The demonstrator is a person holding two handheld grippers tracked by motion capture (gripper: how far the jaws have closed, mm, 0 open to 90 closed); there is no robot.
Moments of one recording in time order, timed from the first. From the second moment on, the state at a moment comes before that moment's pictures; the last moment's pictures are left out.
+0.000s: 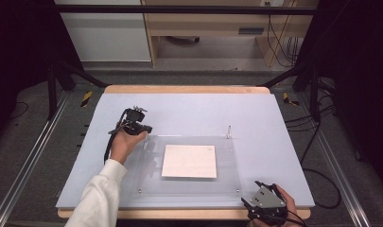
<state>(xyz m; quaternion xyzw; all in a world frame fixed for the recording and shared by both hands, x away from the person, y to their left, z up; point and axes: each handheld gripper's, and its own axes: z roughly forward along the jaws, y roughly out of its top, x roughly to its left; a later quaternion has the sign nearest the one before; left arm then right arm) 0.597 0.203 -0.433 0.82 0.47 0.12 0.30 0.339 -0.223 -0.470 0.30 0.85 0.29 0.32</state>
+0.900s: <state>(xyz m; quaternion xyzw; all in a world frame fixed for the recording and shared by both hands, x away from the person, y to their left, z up) 0.599 0.204 -0.434 0.82 0.47 0.12 0.30 0.351 -0.198 -0.472 0.23 0.86 0.31 0.33</state>
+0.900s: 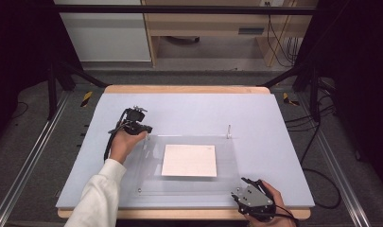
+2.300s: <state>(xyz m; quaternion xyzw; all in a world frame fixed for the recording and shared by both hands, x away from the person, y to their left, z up) 0.598 0.204 -0.436 0.83 0.46 0.14 0.30 0.346 -0.194 -0.459 0.19 0.85 0.33 0.37</state>
